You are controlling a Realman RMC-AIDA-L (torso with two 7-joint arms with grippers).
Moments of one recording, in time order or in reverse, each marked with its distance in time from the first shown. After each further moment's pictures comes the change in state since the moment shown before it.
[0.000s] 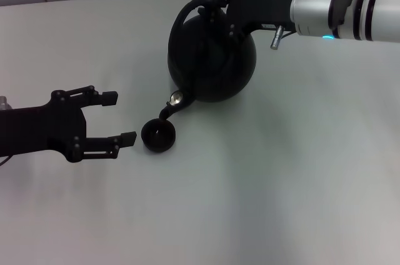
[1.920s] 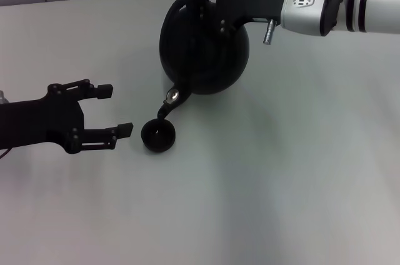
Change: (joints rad) left arm -0.007 0.002 0.000 -0.003 0.000 -0.045 -0.011; right arm 0.000 0.003 -0.050 -0.064 0.008 0.000 -0.083
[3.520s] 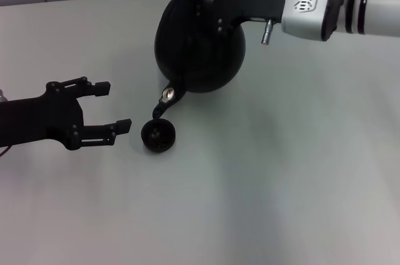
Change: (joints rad) left arm 0.001 -0.003 0.000 -0.003 0.000 -0.031 0.000; right arm -0.012 0.000 -0.024 0.000 0.063 0.000 -0.060
